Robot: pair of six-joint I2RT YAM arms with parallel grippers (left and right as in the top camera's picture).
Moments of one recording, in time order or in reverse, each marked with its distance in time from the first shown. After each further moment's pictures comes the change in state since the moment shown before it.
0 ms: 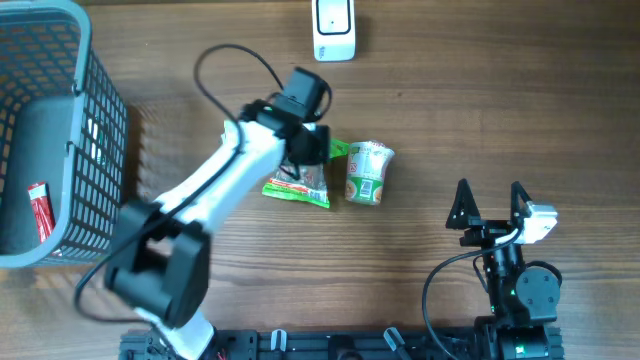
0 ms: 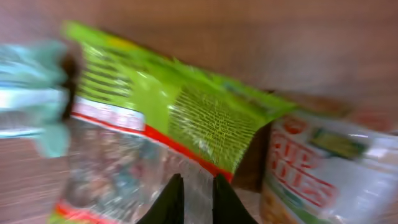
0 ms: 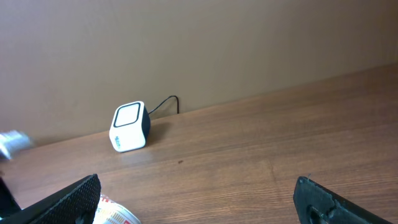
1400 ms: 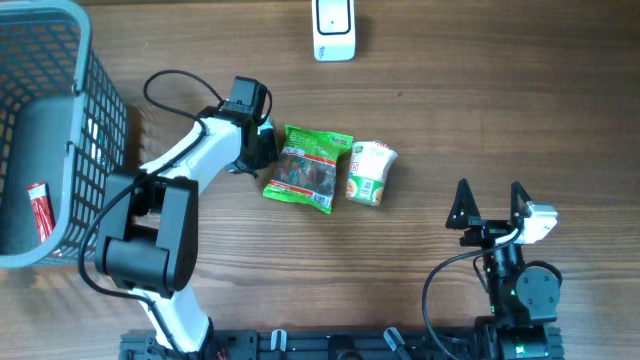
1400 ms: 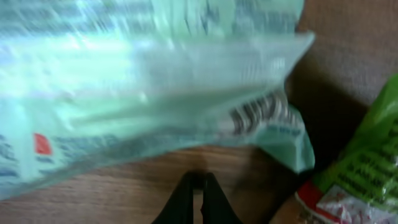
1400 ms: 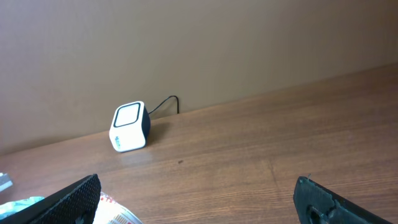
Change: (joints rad) left arm 0.269 0.076 -0.146 0.125 -0.054 0.000; right arm 0.000 0.000 0.000 0.000 0.000 0.000
